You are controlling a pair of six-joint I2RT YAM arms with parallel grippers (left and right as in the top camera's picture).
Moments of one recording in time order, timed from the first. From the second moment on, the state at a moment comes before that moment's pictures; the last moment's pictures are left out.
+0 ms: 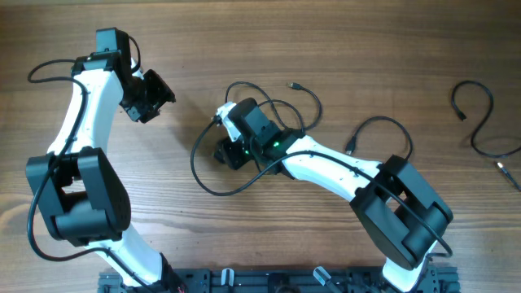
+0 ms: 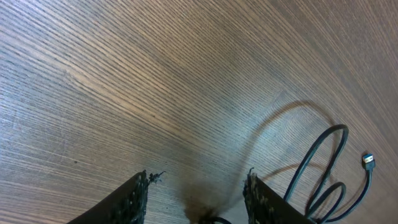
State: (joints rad) left arm 0.12 1.90 1.49 -0.95 0.25 -0.55; right arm 0.80 1.92 1.17 -0.10 -0.23 0.23
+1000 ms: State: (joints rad) left arm 0.12 1.90 1.49 -0.95 0.25 -0.55; right arm 0.78 1.92 1.17 -0.20 -0.18 0.21
